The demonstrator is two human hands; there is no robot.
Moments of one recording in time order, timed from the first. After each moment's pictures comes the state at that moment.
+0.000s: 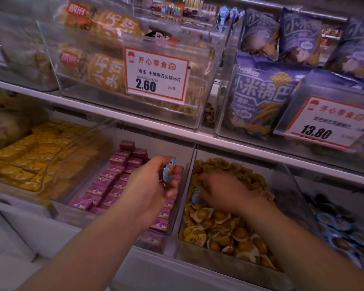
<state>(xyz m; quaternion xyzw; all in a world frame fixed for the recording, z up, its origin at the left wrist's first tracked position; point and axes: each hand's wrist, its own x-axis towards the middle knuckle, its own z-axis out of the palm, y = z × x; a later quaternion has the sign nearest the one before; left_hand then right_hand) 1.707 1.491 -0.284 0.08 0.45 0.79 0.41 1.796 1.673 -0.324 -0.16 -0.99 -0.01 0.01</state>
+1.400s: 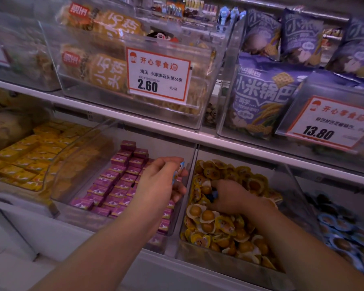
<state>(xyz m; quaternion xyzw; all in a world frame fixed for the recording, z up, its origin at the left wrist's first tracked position) 1.717 1.498 -0.297 0.16 0.53 0.78 0.29 1.800 1.710 -0.358 -0.23 -0.97 0.08 -0.07</state>
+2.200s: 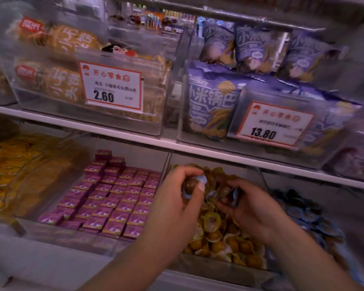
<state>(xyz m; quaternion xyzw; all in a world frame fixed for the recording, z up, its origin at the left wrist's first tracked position) 1.780 1.517 -0.302 0.44 0.66 0.61 0.06 1.894 1.665 -0.282 -0.33 -0.44 0.80 0.24</state>
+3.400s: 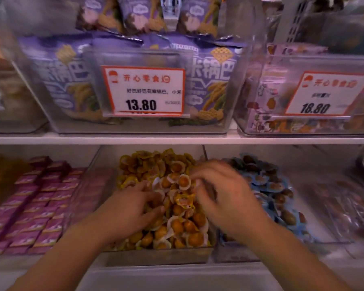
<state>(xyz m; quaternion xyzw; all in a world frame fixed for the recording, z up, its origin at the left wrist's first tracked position) 1.775 1.584 -0.338 0.63 0.77 0.04 0.08 1.991 1.688 -0.288 -0.20 -0.91 0.15 0.33</state>
